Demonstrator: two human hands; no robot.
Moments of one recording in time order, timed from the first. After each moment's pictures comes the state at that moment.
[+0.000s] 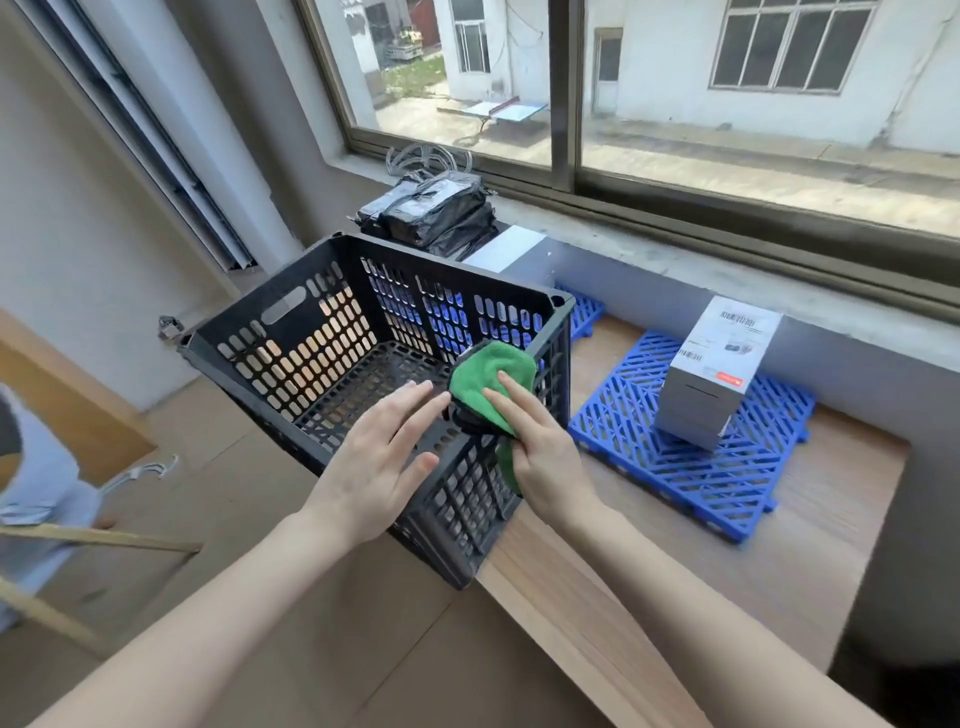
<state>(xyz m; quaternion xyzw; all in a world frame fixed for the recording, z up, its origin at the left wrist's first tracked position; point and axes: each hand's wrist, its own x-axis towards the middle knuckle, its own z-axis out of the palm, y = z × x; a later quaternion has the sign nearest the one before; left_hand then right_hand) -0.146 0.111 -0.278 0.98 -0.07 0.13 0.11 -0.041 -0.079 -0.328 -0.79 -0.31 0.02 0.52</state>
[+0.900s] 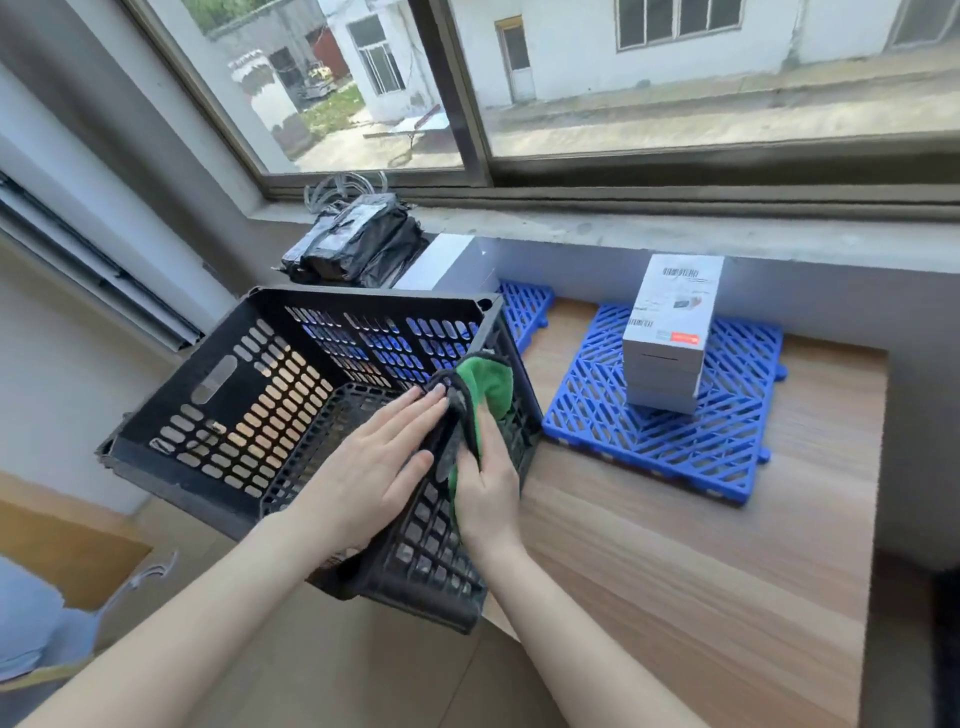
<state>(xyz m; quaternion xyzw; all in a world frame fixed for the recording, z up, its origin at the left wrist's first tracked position) -0.070 0.092 -0.267 0.98 -0.17 0.01 0.06 -0.054 -0.033 -0.347 -0.64 -0.03 0.00 0.77</state>
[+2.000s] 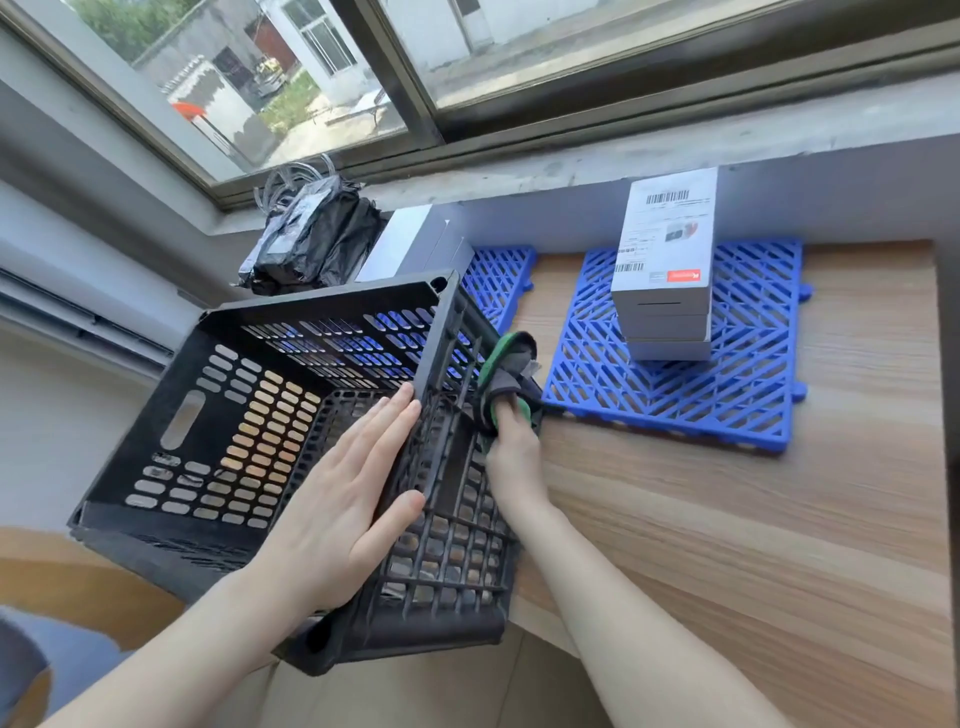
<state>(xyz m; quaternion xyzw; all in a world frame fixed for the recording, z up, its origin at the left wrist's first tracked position) -0.066 0.084 -0.264 0.98 -0.20 -0.04 0.03 0.016 -0.031 -0.426 -0.77 0.02 0.03 0.63</state>
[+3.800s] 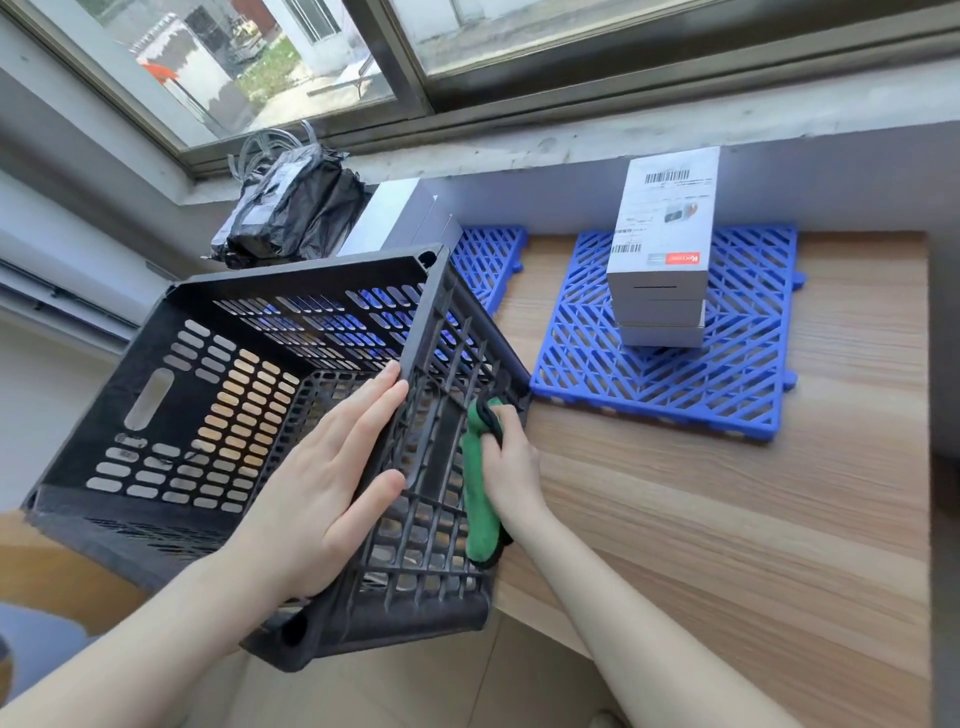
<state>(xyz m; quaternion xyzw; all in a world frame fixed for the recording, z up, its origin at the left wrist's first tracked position) -0.062 0.087 -0.266 0.98 -0.19 -0.05 0.07 -0.007 -0.037 -0.435 -0.70 0.08 0.10 0.70</state>
